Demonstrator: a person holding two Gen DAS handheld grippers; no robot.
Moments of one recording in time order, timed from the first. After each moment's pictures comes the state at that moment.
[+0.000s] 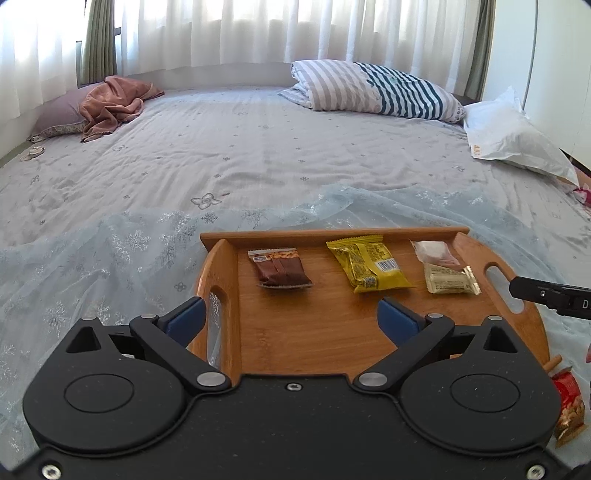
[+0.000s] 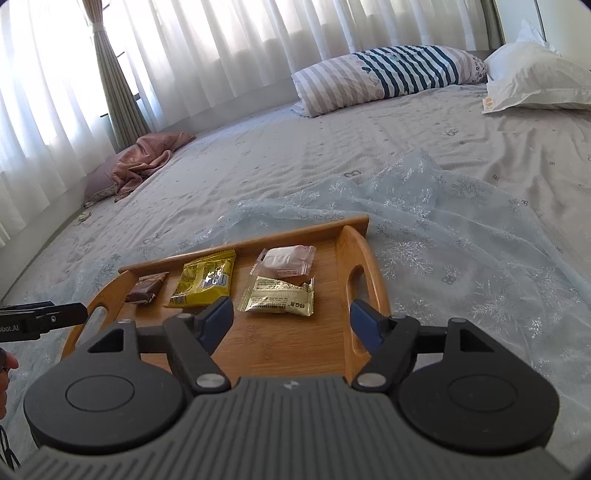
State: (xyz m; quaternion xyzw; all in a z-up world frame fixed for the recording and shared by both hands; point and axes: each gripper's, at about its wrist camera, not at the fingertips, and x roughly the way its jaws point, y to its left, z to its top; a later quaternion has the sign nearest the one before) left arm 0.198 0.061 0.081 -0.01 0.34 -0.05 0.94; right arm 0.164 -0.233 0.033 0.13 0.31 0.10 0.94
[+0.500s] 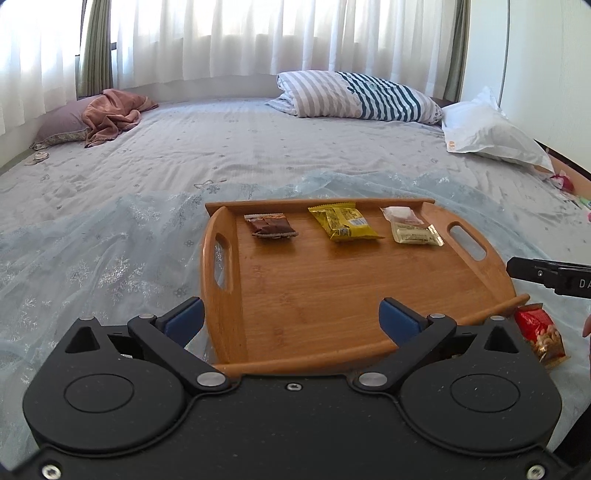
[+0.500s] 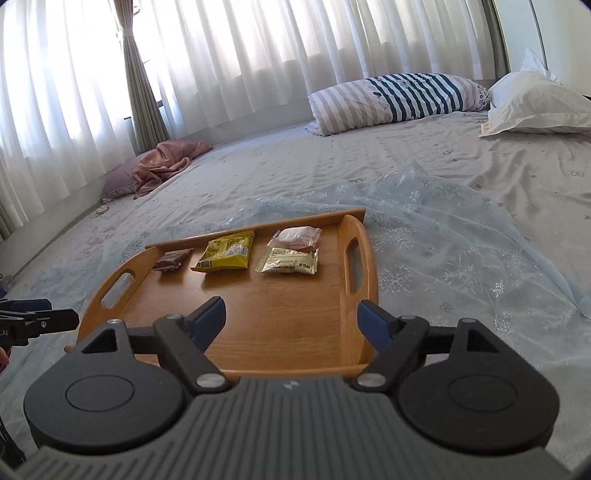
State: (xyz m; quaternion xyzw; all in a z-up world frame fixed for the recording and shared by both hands) left arm 0.094 0.065 0.075 0.00 0.32 -0.07 0.95; right arm 0.081 -0.235 0.032 0.10 0.27 0.11 0.95
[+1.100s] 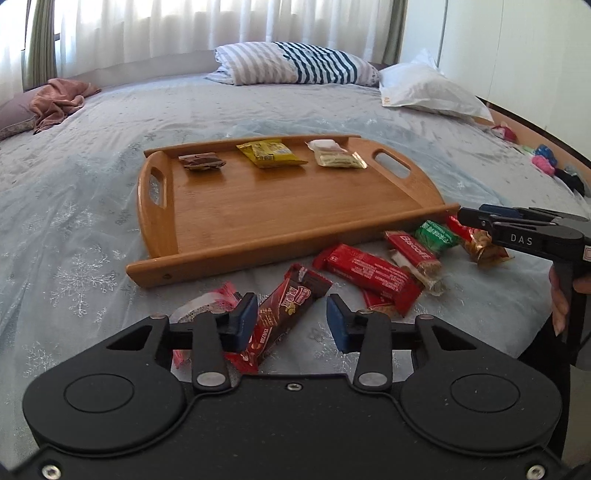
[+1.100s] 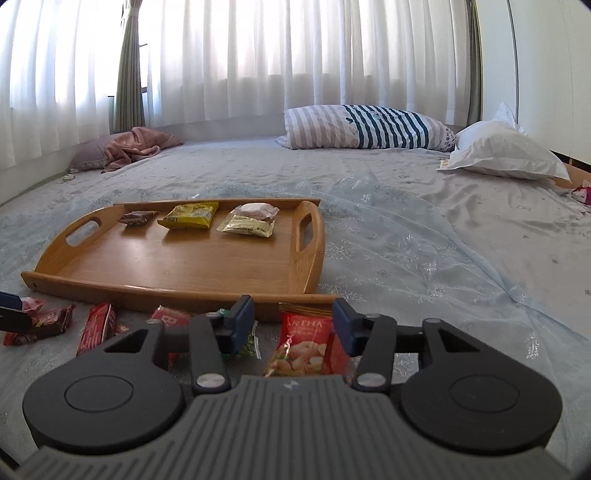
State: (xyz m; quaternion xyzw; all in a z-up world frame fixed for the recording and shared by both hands) left arm 0.027 0.047 0.038 0.03 0.35 -0.16 0.92; right arm 0.017 -0.229 0.001 0.01 0.24 0.04 0.97
